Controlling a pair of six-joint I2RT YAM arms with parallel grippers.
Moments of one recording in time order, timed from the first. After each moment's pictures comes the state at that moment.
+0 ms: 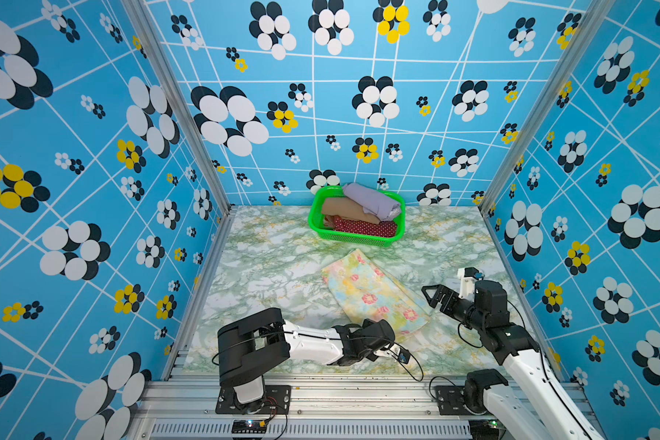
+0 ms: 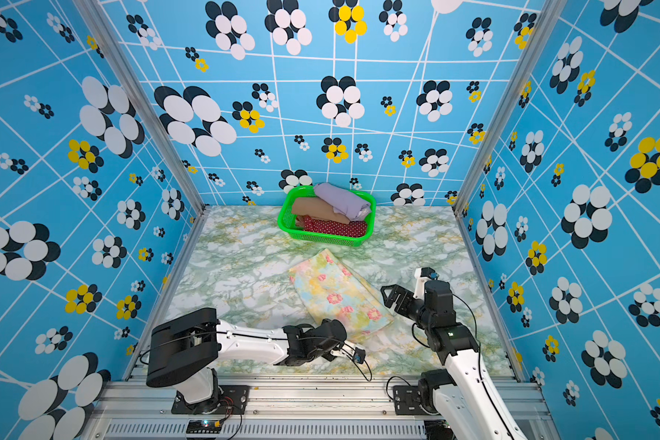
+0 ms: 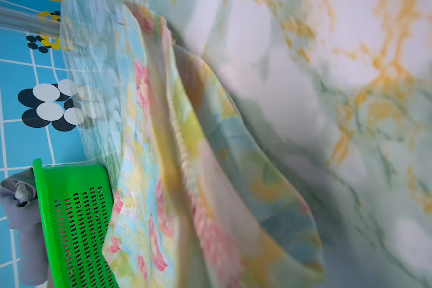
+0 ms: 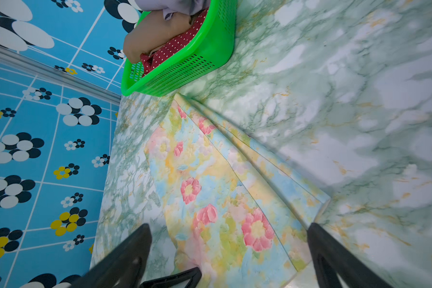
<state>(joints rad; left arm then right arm) -1.25 1.71 0.80 0.08 -0.29 0.83 0.13 0.69 0.45 -0.40 -0.29 0.62</state>
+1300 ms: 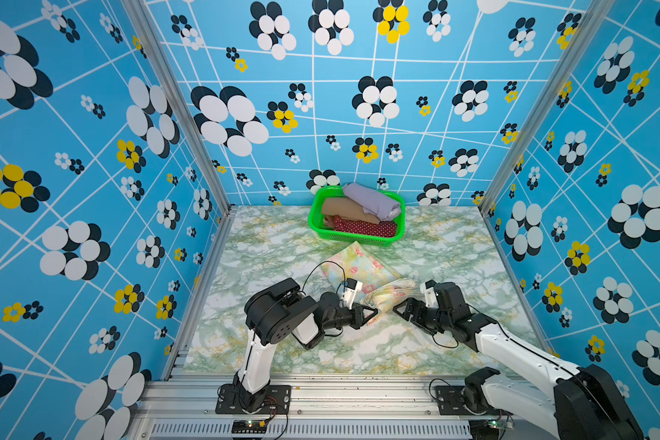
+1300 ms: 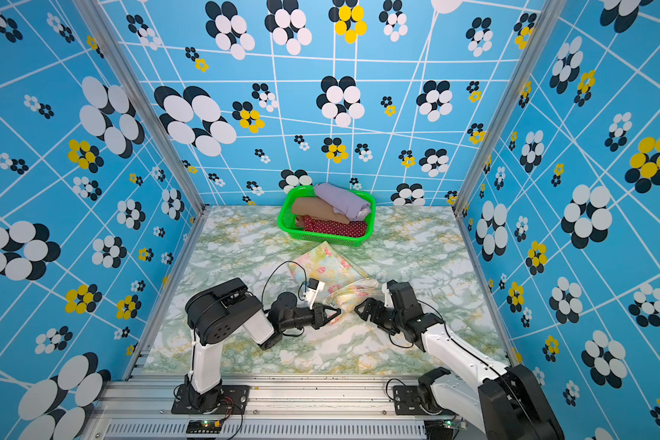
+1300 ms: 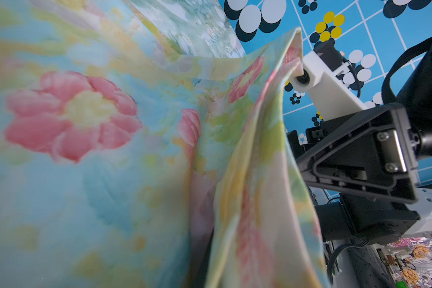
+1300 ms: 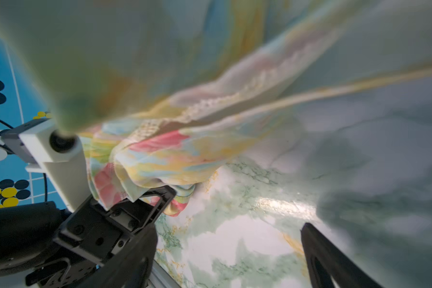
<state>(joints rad) -0.79 2.02 0.48 1.28 0.53 -0.80 0.42 1.11 0.36 -0.10 -0.36 0.83</state>
